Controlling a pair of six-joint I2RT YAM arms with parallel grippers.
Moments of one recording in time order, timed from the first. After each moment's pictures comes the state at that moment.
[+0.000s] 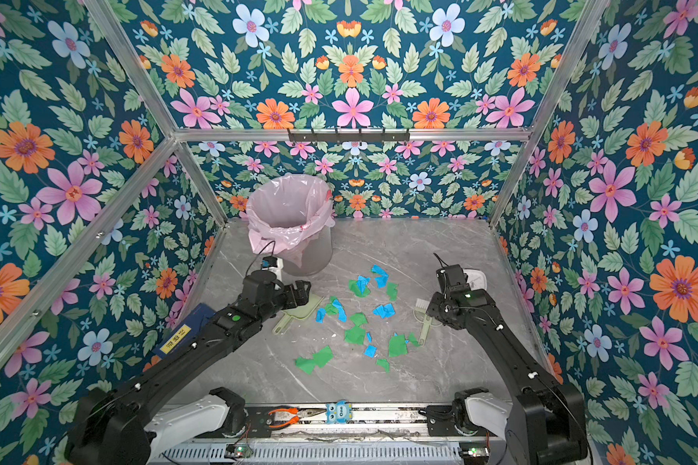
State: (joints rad) left arm -0.53 1.15 0.72 -0.16 -0.08 -0.54; right arm 0.21 1.19 0.85 -0.83 0.03 0.68
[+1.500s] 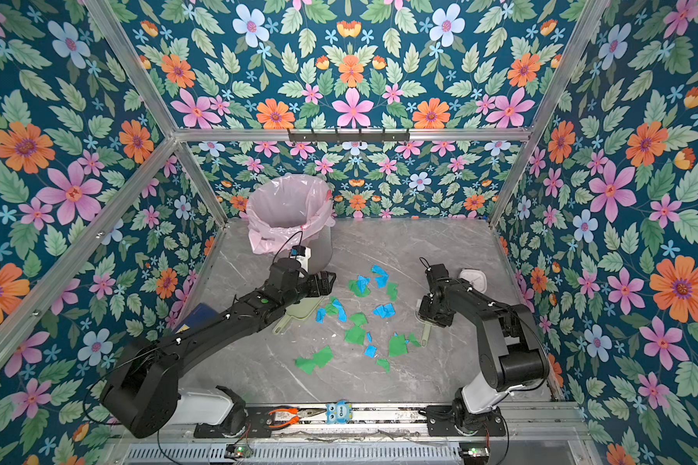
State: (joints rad) left arm -0.60 1.38 0.83 0.02 0.00 -0.52; right arm 0.17 1.59 0.87 -0.65 -0.04 0.55
